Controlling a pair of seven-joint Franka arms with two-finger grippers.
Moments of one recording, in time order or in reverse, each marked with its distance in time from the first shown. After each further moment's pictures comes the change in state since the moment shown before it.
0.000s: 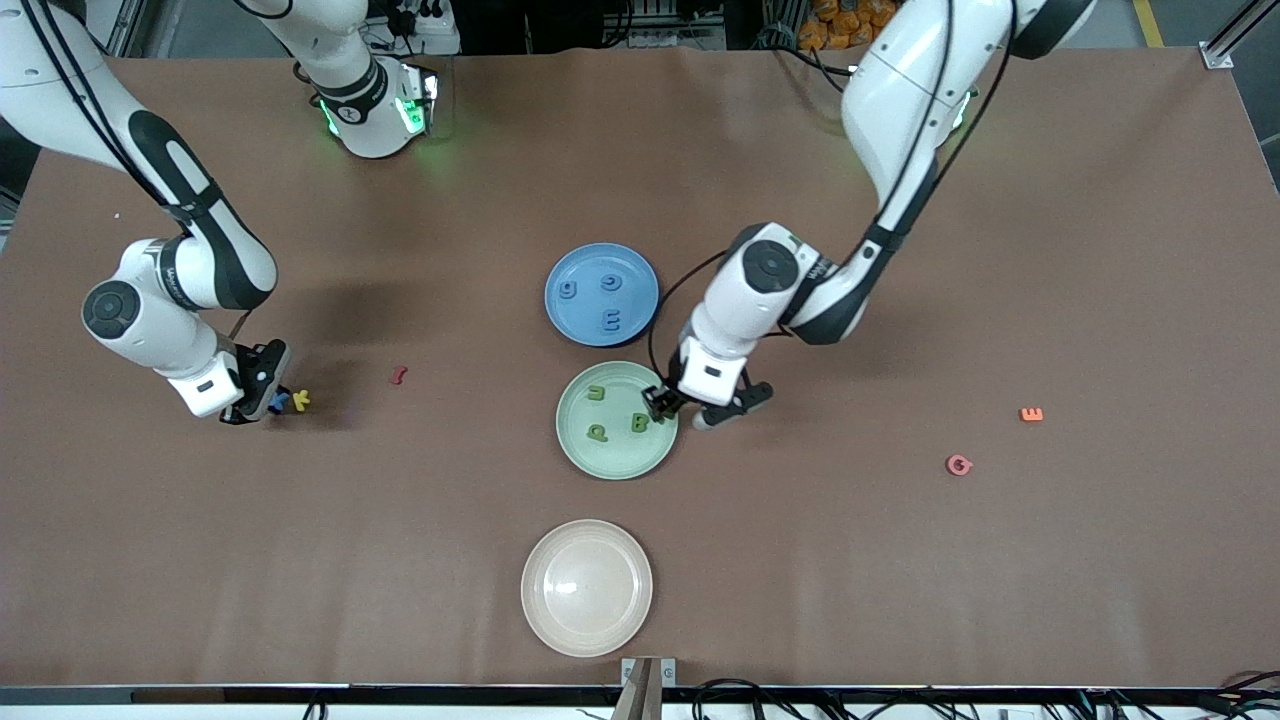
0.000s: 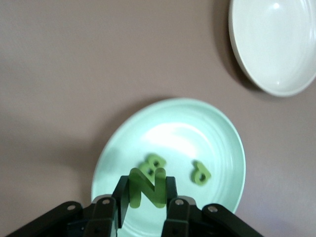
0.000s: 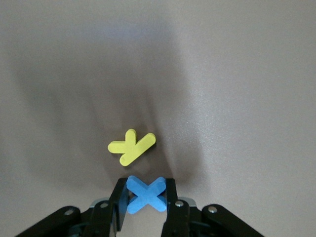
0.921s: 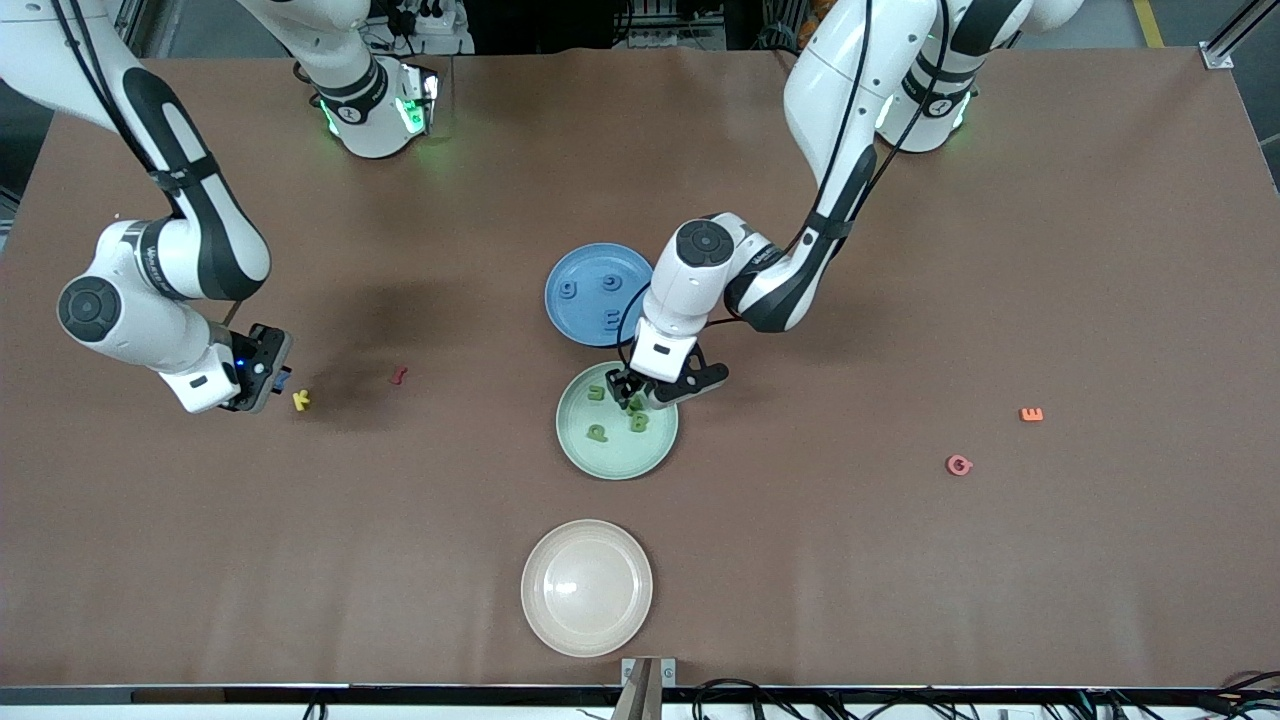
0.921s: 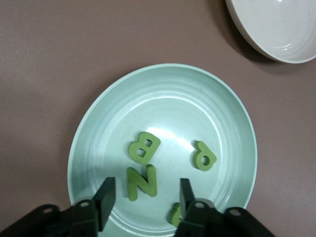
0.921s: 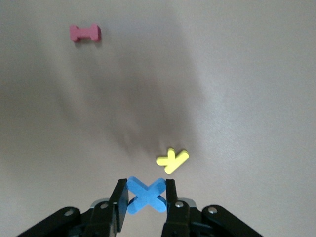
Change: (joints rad) left arm -0.206 0.065 0.157 0.059 0.044 0.006 -0.097; right arm 0.103 -0.151 0.000 0.032 0.136 -0.305 0.069
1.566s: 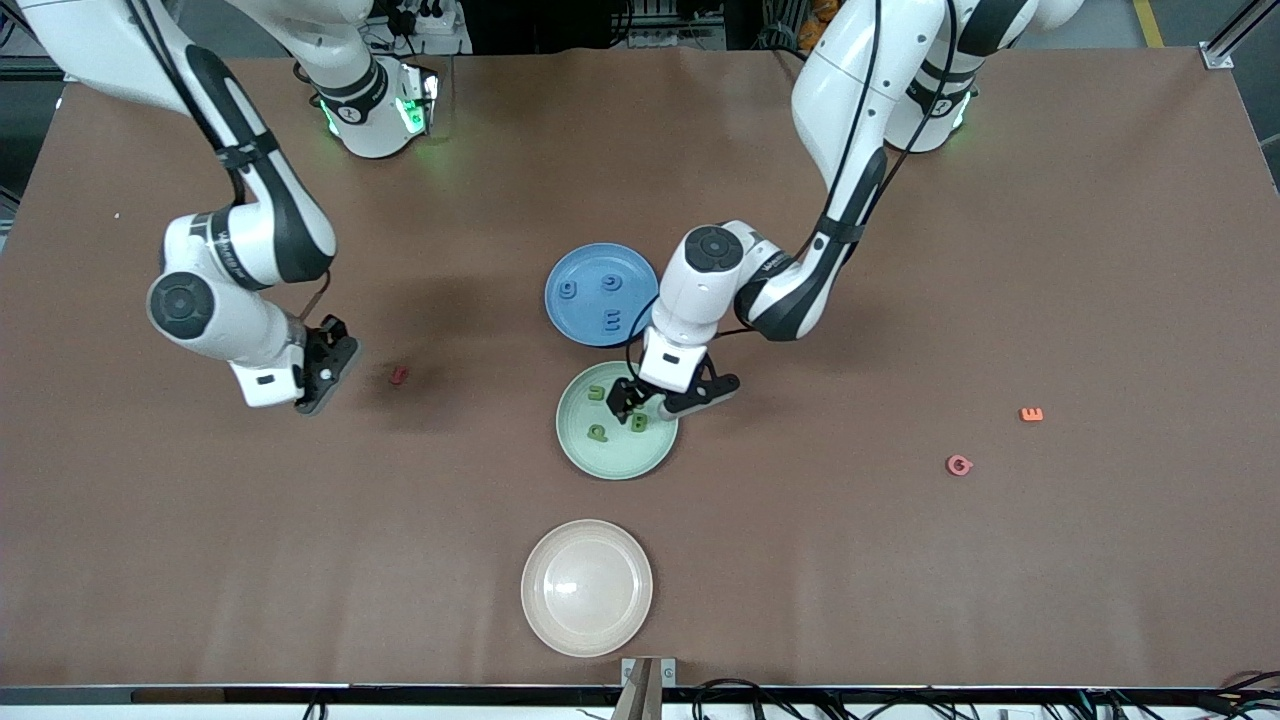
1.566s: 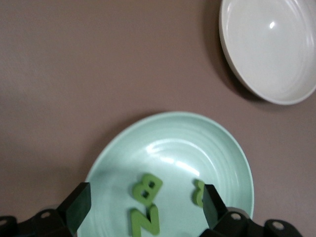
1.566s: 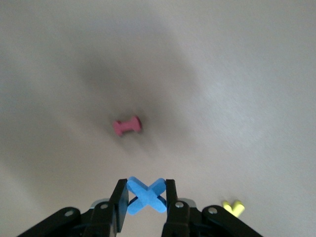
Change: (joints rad) left arm 0.015 -0.001 0.039 0.021 0.021 0.000 0.004; right arm 0.168 -0.035 0.043 0.000 0.007 -0.081 0.463
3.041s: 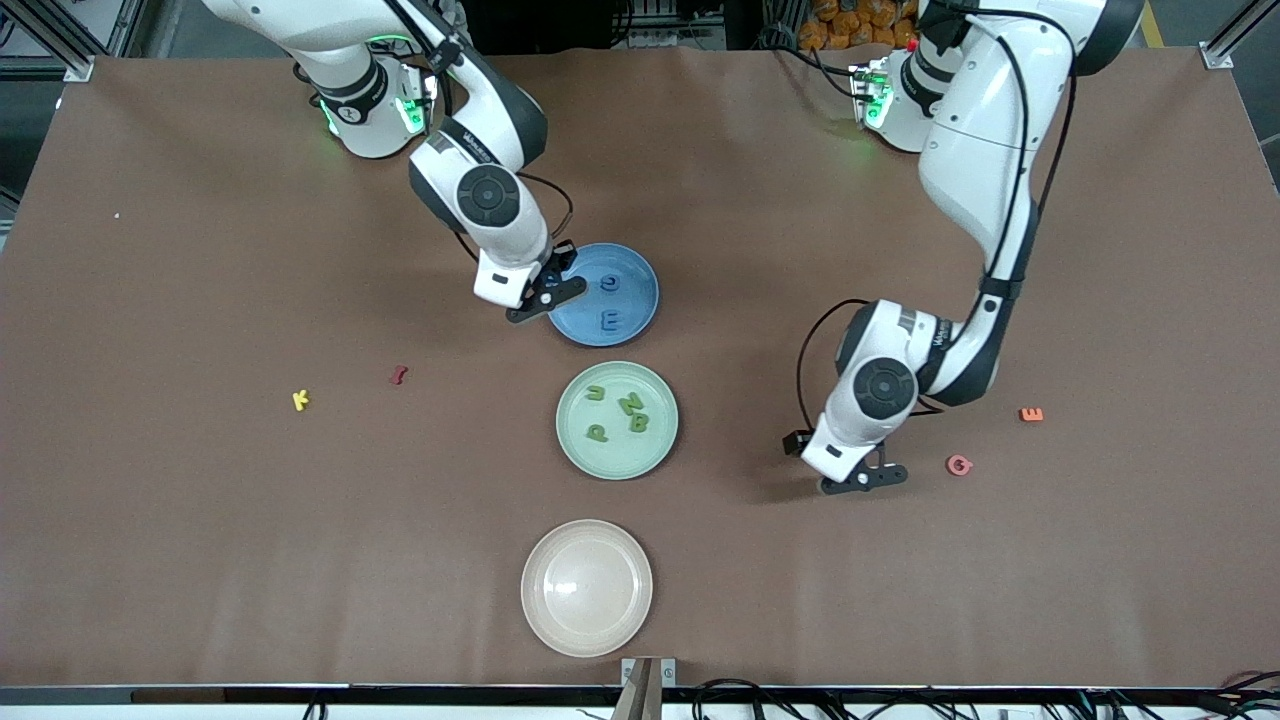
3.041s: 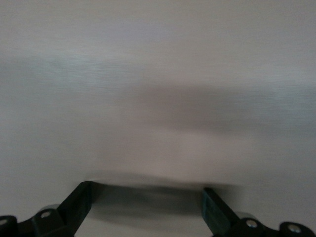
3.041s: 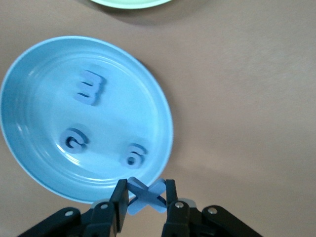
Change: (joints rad) left arm 0.351 -0.001 0.019 -0.021 -0.002 -0.443 0.734; right arm 0.391 0.034 0.229 0.006 0.078 -0.005 1.126
